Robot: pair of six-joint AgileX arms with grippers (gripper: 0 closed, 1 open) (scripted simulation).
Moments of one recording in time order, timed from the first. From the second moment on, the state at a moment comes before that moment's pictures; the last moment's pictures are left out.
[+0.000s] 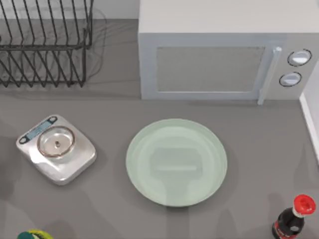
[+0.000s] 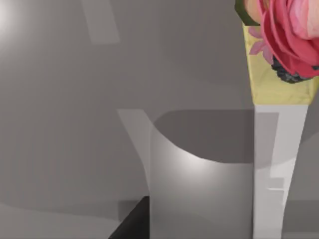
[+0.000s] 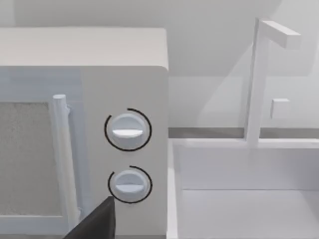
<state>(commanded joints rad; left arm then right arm) 0.37 1.96 1.06 -0.67 0.00 0.63 0.00 0.00 0.00 0.00 0.00 0.00</state>
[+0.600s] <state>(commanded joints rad) 0.37 1.81 1.26 -1.01 0.02 0.62 0.00 0.00 0.00 0.00 0.00 0.00</state>
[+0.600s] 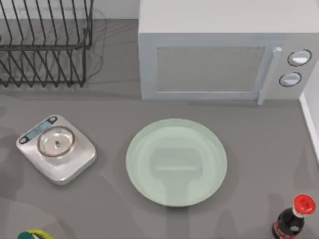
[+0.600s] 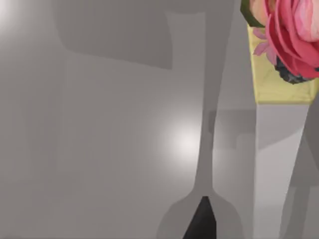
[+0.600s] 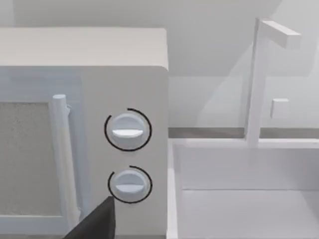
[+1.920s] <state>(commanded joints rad) -0.56 2.09 1.72 -1.22 0.03 0.76 0.00 0.00 0.00 0.00 0.00 0.00</state>
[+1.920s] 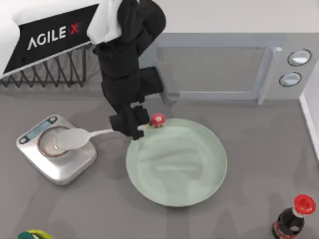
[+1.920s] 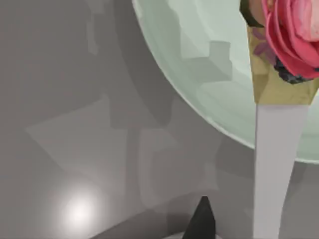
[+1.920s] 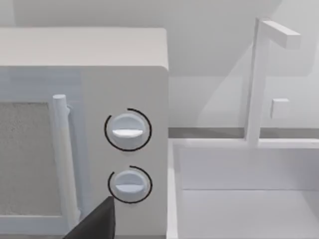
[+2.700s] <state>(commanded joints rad) -0.79 2.21 1.84 -1.19 0.03 0.80 0.00 0.00 0.00 0.00 0.00 0.00</state>
